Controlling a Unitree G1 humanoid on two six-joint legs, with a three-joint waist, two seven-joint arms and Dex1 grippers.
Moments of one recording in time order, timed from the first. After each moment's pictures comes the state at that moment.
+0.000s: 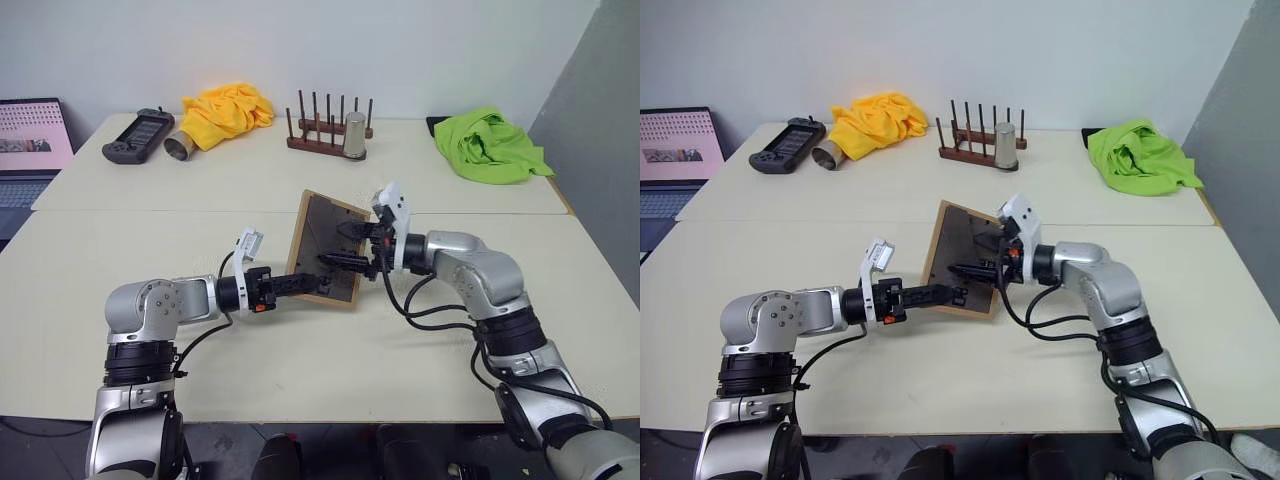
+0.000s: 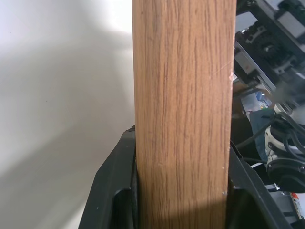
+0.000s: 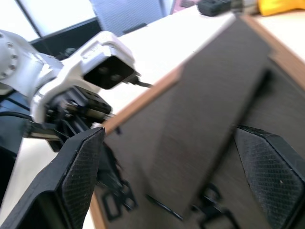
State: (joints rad) left arm -0.55 0.48 0.21 0.08 -0.75 1.34 -0.84; right arm -0.76 -0.27 0.17 0.08 0.41 0.69 0.88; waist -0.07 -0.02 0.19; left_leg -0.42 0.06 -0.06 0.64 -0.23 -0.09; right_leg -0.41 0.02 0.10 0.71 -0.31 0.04
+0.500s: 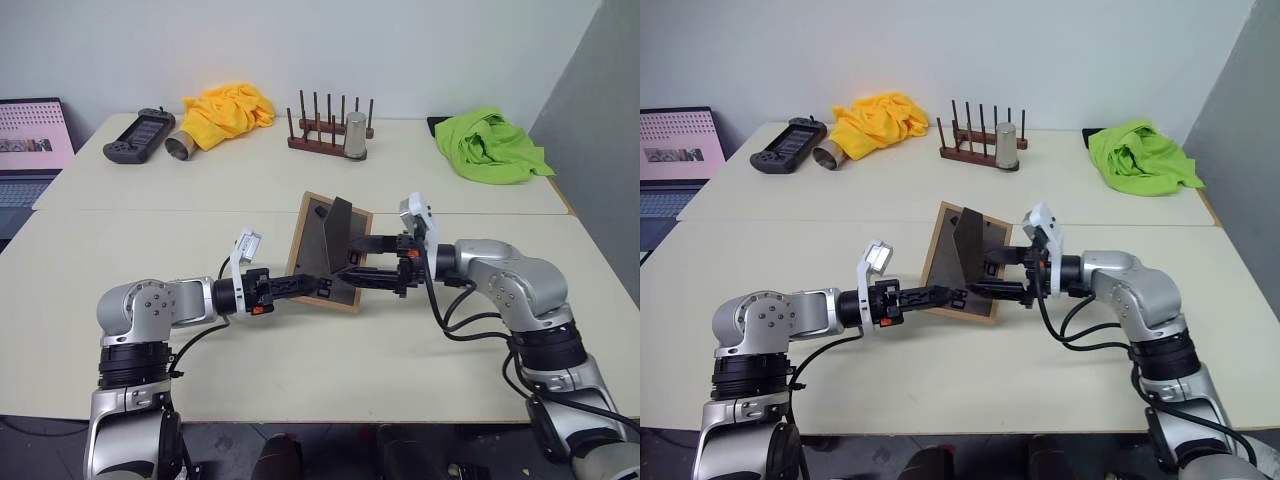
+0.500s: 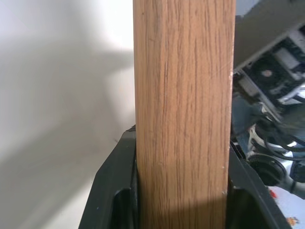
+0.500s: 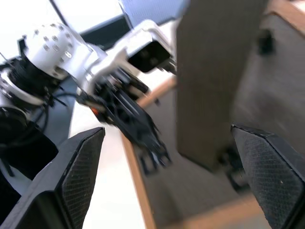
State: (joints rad) left arm -0.55 0.48 0.26 0.06 -0.87 1.47 -0.80; right arm -0.63 -0.52 0.12 -0.11 0.52 0.80 1.00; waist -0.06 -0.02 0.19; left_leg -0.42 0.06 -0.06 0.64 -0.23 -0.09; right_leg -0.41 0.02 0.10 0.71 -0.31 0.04
